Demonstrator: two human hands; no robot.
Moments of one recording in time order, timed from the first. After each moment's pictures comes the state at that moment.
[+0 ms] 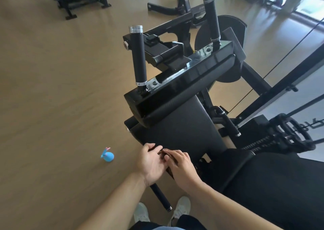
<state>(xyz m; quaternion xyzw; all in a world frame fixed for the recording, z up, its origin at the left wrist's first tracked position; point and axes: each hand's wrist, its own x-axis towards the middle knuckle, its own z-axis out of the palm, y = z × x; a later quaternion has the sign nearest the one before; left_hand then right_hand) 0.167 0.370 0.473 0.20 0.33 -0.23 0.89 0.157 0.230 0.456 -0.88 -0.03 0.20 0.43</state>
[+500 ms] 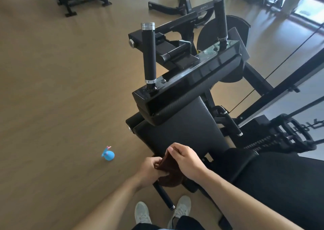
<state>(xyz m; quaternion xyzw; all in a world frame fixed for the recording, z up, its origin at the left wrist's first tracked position) 0.137 0.407 0.457 0.74 0.12 -0.29 0.60 0.178 0.241 0.484 -0.86 -0.04 0.23 0.45</state>
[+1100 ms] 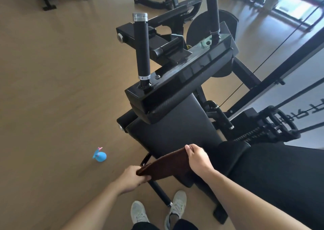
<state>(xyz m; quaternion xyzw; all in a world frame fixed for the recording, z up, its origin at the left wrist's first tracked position) 0.128 0.458 0.413 0.80 0.13 -0.38 0.44 0.178 0.206 0.445 -0.87 0.19 0.21 0.40</state>
